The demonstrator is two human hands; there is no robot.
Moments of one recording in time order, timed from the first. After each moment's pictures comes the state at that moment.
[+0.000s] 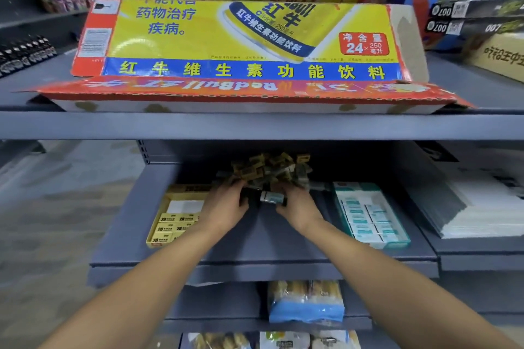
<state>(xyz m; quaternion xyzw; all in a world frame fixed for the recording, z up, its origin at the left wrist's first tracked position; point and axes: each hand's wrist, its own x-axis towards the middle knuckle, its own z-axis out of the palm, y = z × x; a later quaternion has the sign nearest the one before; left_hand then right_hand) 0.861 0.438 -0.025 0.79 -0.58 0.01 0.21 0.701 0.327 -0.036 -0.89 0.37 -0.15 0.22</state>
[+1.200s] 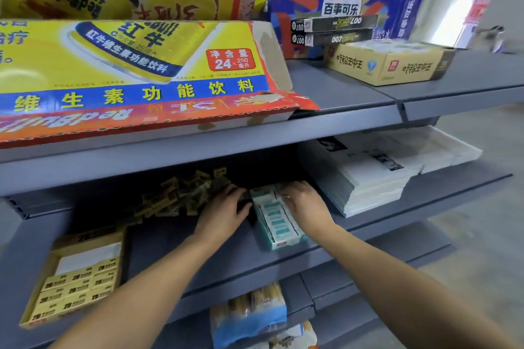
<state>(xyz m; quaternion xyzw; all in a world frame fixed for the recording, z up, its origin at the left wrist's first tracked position) 0.731 0.347 -0.010 0.68 -0.69 -0.05 0.26 0.526 0.268 -0.026 -0.87 0.42 -0.27 0.00</state>
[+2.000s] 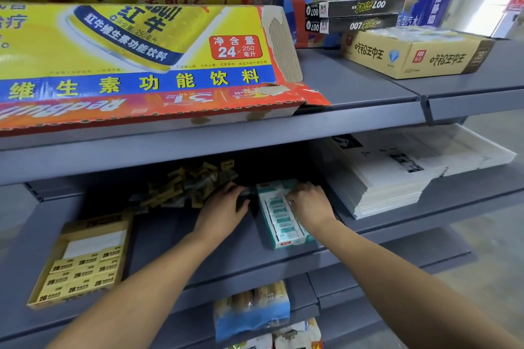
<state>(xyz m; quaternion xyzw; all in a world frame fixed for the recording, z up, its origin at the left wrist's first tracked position) 0.739 0.346 -0.026 0.70 -0.66 -0.05 0.25 0.538 0.249 -0.043 -0.88 0.47 -0.10 -0.07</state>
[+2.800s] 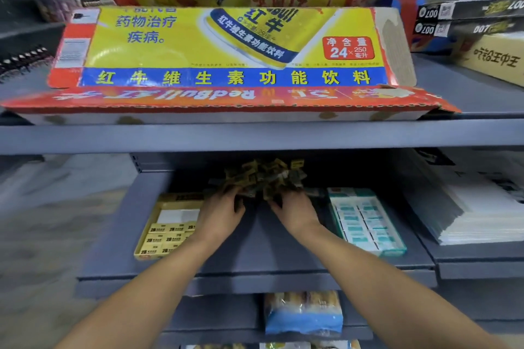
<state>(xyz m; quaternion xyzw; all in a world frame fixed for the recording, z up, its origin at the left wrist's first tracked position) 0.849 0.433 -0.024 0.80 -0.55 0.01 0.25 0.703 0.311 -0.042 -0.90 0.39 -0.16 0.11</state>
